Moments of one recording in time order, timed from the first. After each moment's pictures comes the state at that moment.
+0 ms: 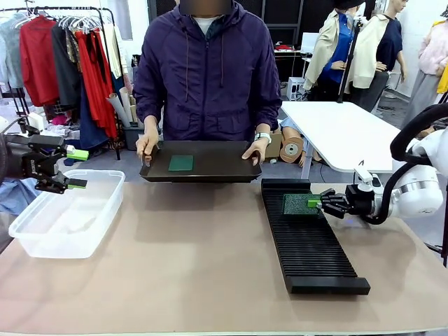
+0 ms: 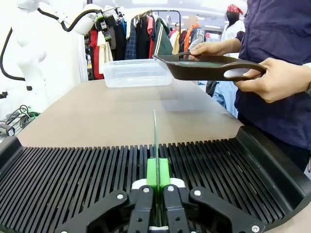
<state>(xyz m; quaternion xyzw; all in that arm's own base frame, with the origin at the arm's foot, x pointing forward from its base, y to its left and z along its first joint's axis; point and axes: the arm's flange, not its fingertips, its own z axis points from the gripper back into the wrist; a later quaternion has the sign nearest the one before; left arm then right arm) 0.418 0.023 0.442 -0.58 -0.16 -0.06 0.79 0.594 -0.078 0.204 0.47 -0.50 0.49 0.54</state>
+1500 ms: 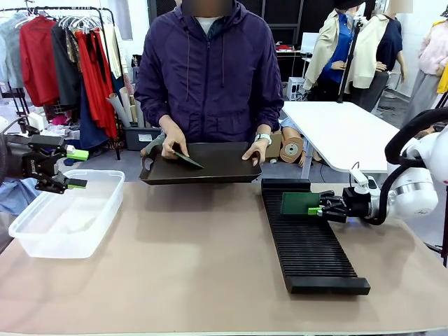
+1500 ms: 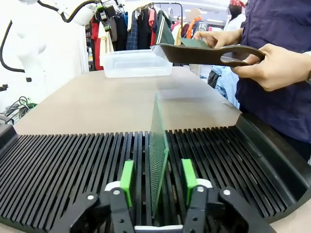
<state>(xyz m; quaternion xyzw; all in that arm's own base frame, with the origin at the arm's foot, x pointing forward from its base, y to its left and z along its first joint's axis) 0.418 0.023 0.442 -0.58 -0.16 -0.06 0.79 0.604 -0.077 0.191 0.47 -0.49 0.50 0.54</state>
